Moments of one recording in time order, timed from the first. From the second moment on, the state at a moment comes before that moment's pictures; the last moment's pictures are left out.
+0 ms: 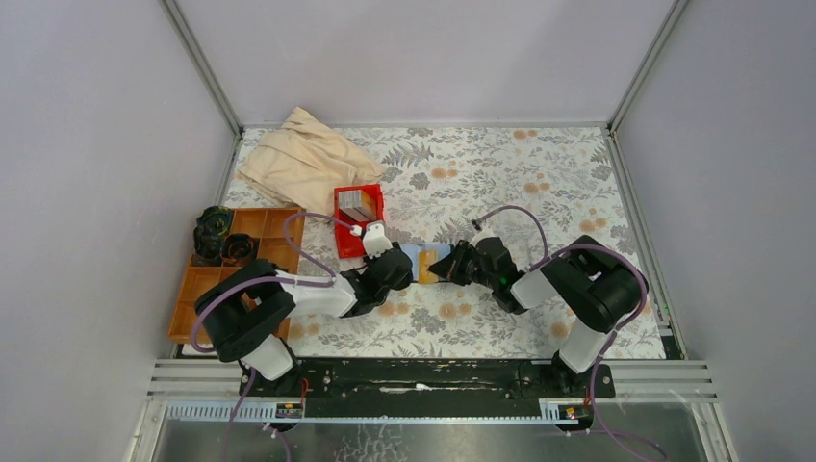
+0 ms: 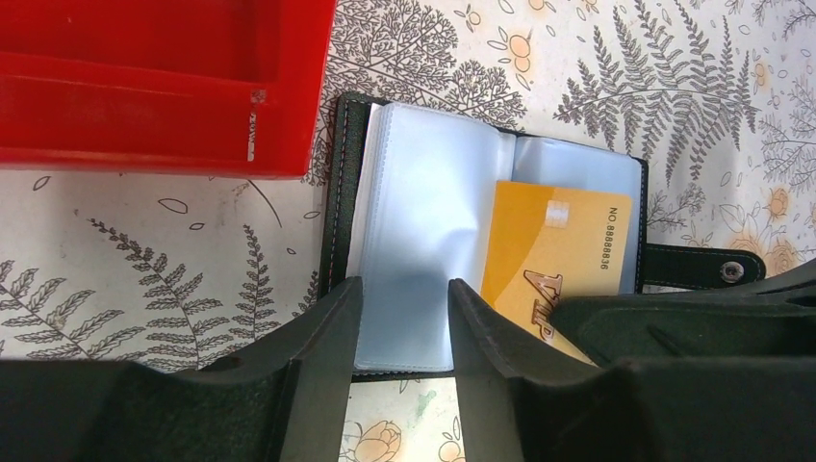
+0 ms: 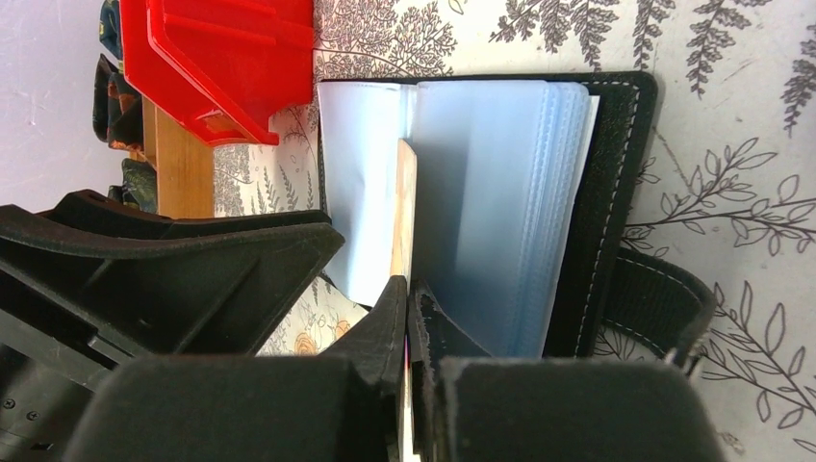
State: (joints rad) left arm -0.90 1.58 0.57 0.22 -0.52 -0.98; right arm 0.65 1.73 0.41 0.84 -0.20 0.95
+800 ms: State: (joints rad) left arm -0.90 1.64 0.60 0.19 -0.59 -1.02; right arm 0.62 1.81 0.41 0.97 -0.26 0.97
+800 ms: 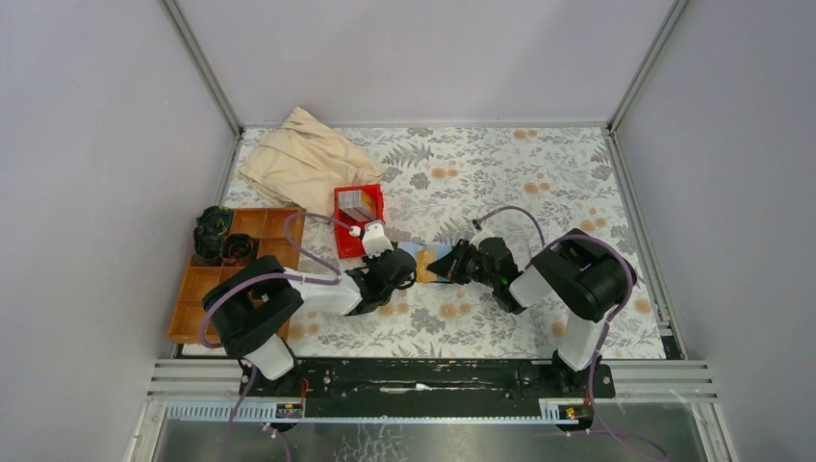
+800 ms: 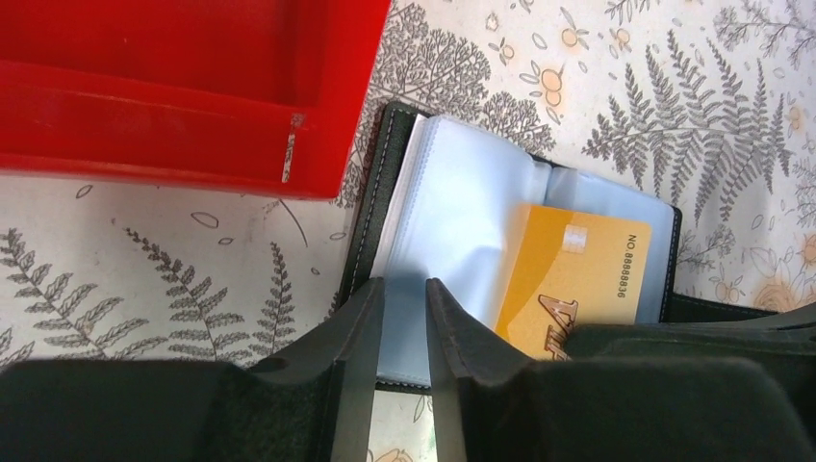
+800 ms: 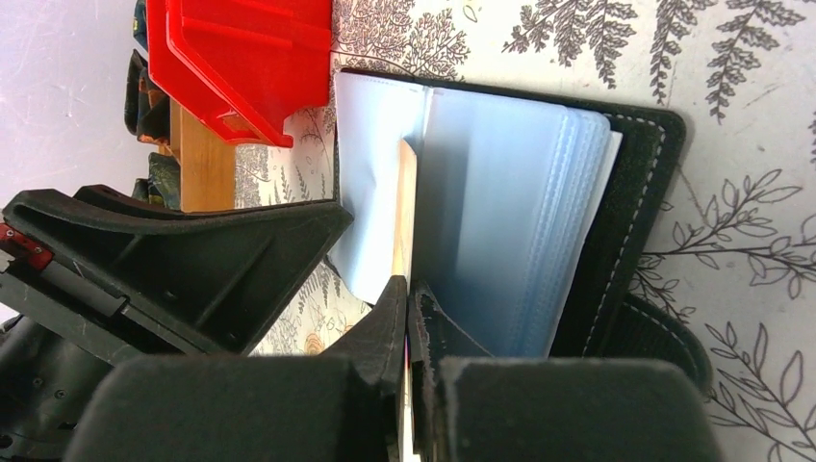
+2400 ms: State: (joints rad) left arm -1.03 1.78 0.62 0.33 -0.82 -1.11; right arm 0.59 1.79 0.28 1.13 -0.20 1.03
